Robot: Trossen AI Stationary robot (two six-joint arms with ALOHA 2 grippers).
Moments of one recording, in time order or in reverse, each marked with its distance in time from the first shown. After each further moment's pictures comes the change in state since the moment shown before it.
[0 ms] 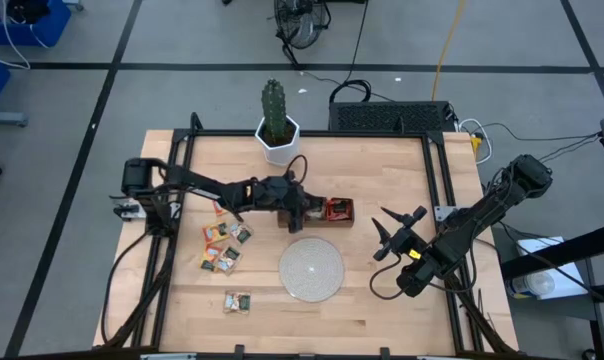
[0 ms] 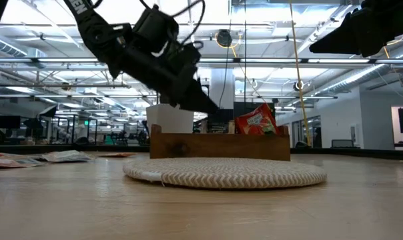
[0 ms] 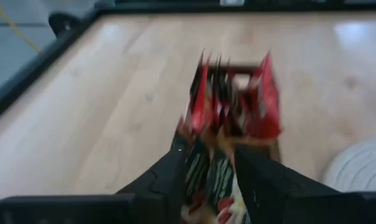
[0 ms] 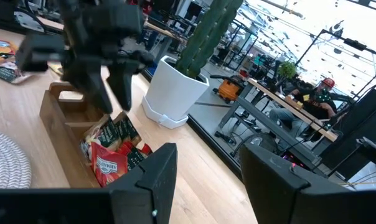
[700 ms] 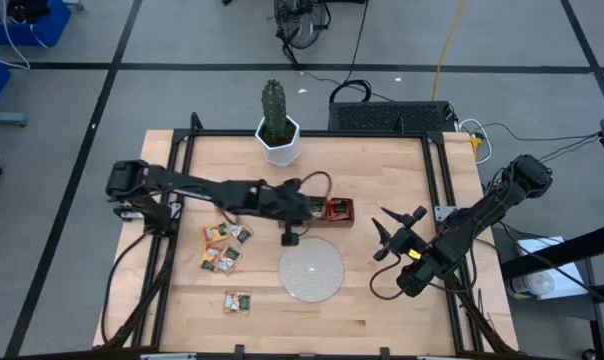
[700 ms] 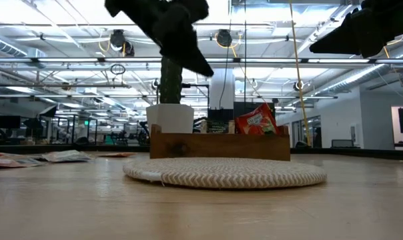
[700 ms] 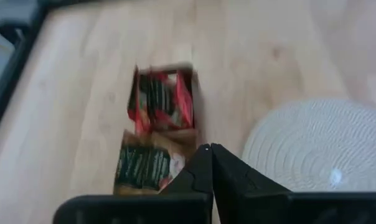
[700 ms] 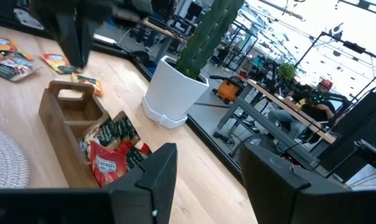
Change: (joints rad) left arm -0.139 -0.116 0.319 -0.691 -0.045 0.075; right arm 0.000 0.000 0.000 0.001 0.000 -0.017
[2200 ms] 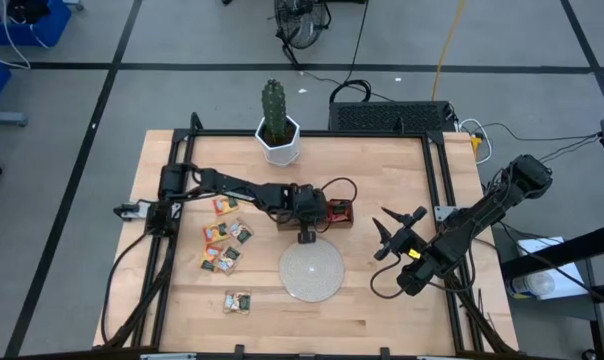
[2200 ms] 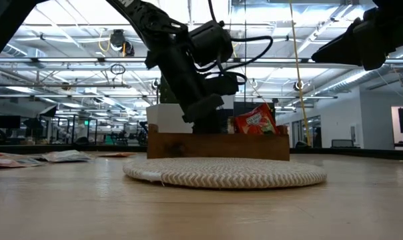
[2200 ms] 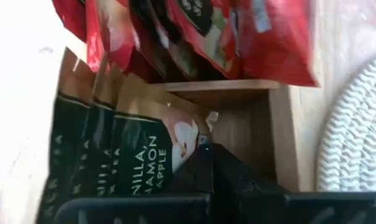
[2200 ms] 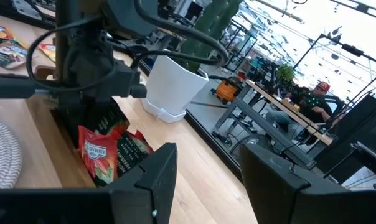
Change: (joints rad) left arm 0.088 0.406 0.175 -0.130 0.065 -0.075; right arm 0.000 0.000 -0.059 0.054 0.003 -0.018
